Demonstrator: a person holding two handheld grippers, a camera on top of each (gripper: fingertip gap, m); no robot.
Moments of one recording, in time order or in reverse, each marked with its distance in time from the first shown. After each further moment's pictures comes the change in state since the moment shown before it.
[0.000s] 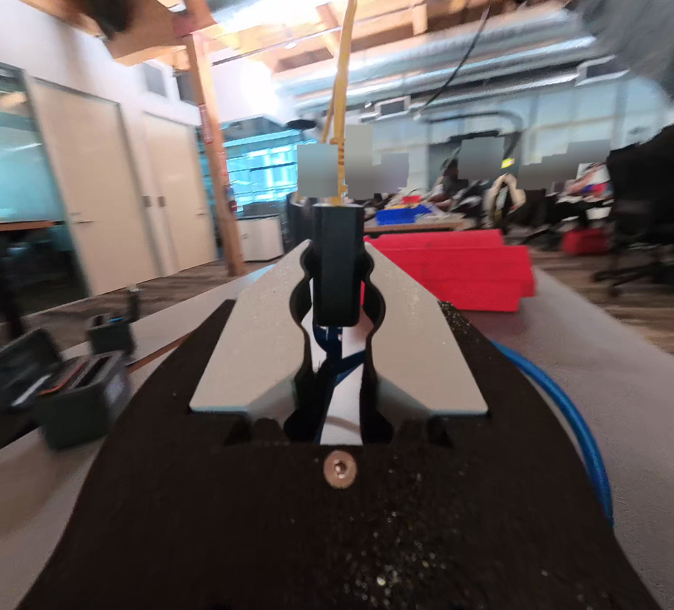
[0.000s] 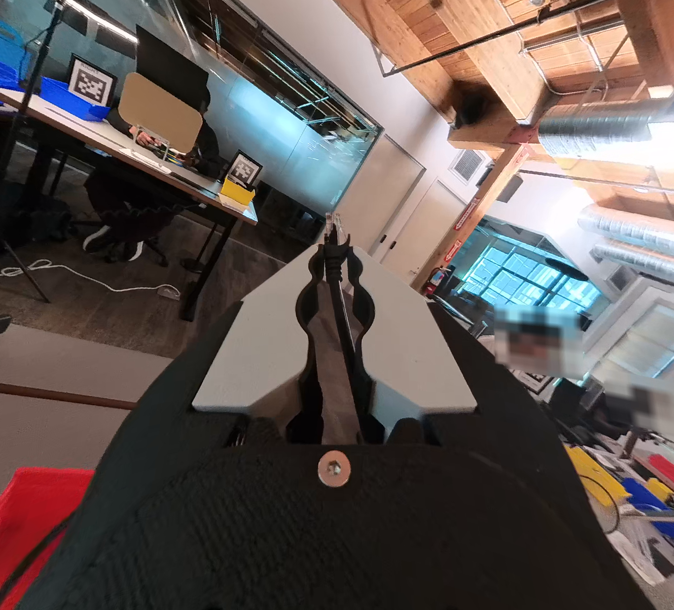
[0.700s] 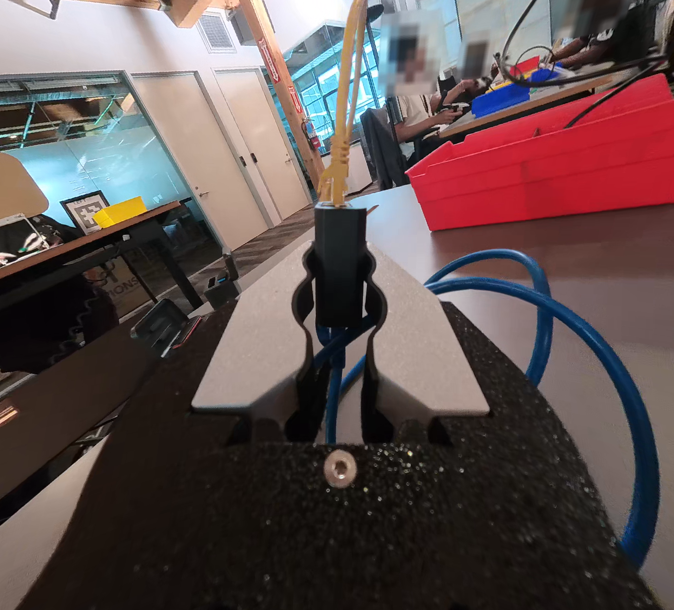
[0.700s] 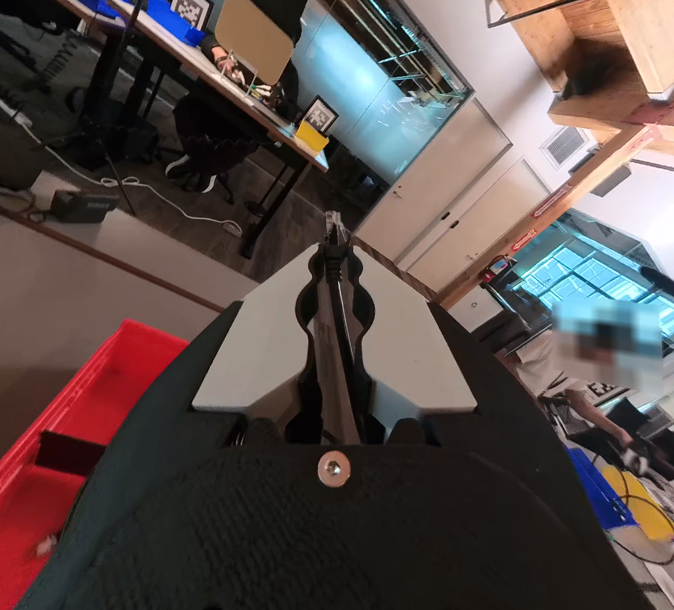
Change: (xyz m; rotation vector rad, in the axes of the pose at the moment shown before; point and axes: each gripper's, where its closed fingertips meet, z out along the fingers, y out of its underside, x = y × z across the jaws) left arm -0.015 0.036 0.004 -0.252 -0.197 0.336; right arm -0.109 0.110 -0.034 -0.101 -0.230 -0.070
